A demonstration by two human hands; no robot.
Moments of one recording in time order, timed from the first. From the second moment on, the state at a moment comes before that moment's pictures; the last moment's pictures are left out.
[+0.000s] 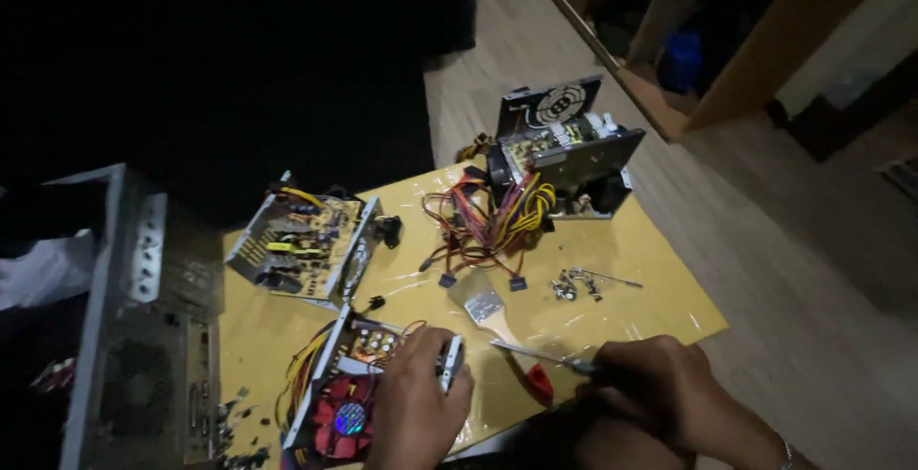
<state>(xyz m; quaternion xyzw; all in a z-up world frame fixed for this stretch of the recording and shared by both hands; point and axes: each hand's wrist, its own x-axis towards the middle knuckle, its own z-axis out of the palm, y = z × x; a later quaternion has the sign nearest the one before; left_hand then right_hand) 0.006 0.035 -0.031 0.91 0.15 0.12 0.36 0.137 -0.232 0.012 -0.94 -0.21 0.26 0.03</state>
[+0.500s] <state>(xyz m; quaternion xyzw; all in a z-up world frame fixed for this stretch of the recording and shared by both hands) -0.028 0.009 -0.020 0.92 0.19 0.24 0.23 0.191 -0.258 -0.051 -0.91 -0.13 -0.02 0.39</state>
